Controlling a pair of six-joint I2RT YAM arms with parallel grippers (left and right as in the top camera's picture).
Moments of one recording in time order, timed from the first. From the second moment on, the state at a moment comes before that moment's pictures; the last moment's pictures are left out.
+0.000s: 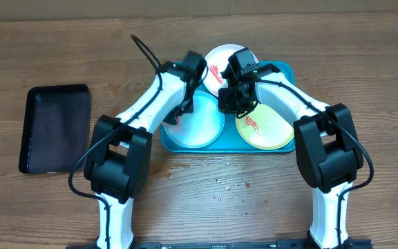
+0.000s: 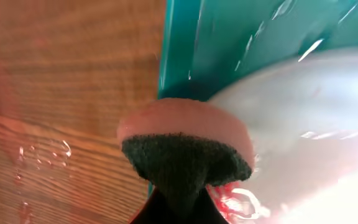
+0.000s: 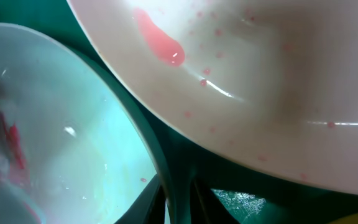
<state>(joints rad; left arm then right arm) -0.43 2.12 1.64 -1.02 -0.33 -0.52 0.39 2.17 1.57 -0.72 -0.33 0.30</state>
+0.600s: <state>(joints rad) -0.43 2.12 1.53 -0.82 0.07 -0.52 0.39 2.17 1.57 -0.72 -0.33 0.30</state>
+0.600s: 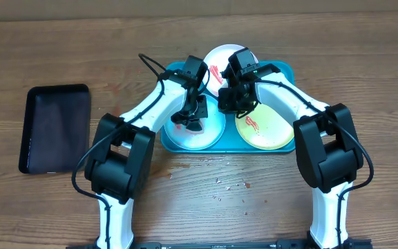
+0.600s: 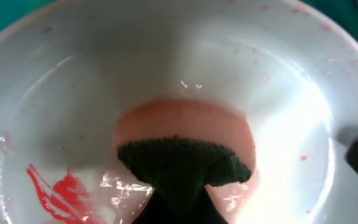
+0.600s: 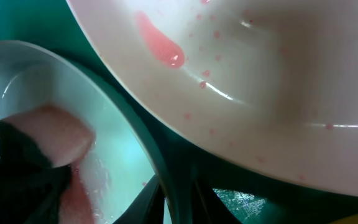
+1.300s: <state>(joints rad) -0.35 2.10 1.50 -0.88 -0.16 -0.52 0.39 2.17 1.57 -0.72 -0.33 0.30</state>
